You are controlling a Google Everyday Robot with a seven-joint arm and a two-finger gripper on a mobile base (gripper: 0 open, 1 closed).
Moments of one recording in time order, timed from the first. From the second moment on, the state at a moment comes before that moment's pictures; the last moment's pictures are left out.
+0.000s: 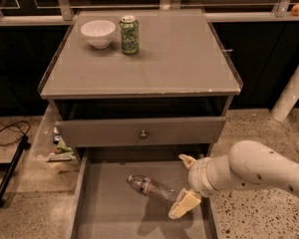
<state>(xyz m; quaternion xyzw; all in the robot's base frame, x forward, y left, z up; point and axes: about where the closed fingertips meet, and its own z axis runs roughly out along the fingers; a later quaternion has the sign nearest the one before) 0.434 -0.101 0.611 -0.56 0.75 0.18 0.29</state>
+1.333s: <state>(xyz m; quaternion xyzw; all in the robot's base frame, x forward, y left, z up) 0.490 -0.083 0.452 -0.55 0.75 0.19 0.30</state>
